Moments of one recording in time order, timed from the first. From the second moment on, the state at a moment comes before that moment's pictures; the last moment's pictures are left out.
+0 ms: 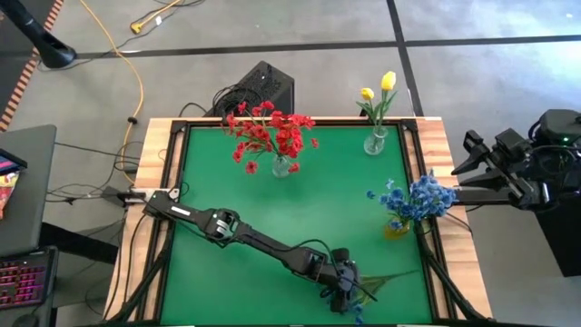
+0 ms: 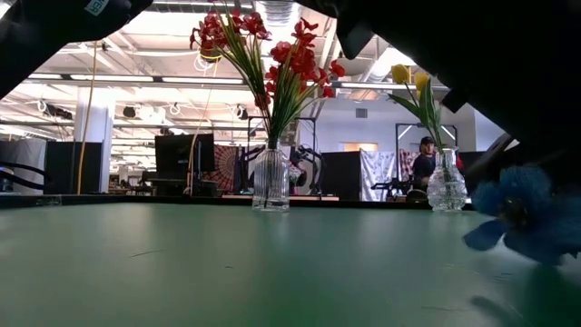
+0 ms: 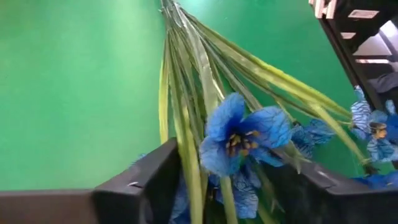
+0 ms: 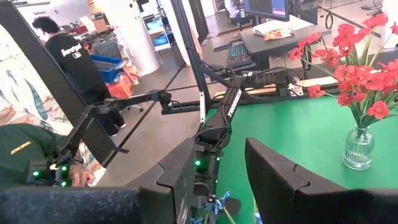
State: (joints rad) left arm -0.37 2.72 2.35 -0.34 -0.10 -0.30; right arm -0.17 0.53 1.51 -1.16 -0.47 0.20
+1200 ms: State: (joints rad) left arm -0.45 2.38 2.35 -0.96 -0.41 -0.27; right arm -0.17 0.61 1.51 -0.82 -0.70 0.16
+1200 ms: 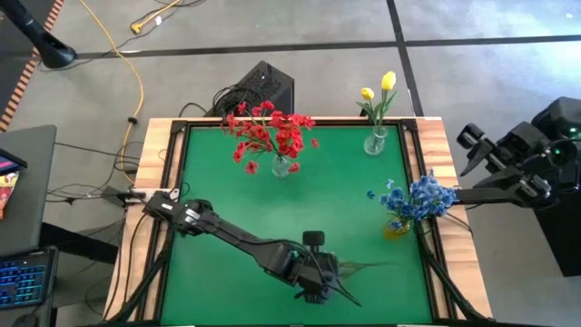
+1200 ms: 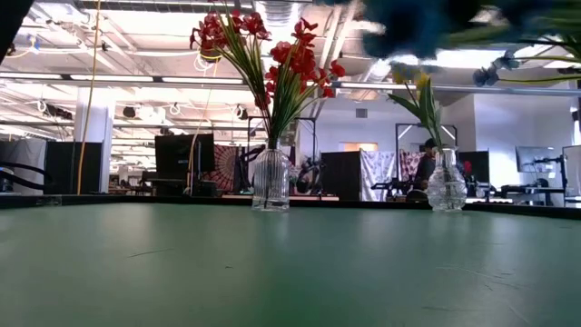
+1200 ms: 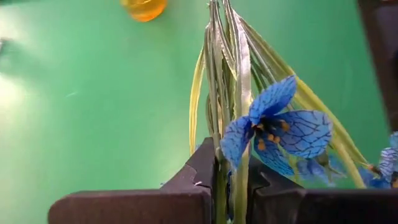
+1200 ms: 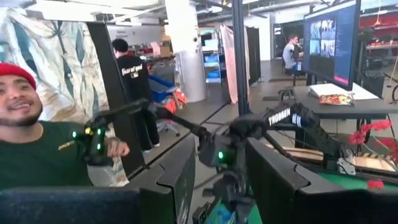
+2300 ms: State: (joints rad) left arm -0.32 2.07 2.35 -1.27 -0.17 -0.24; right arm -0.17 0.56 1.51 -1.05 -0.68 -0.04
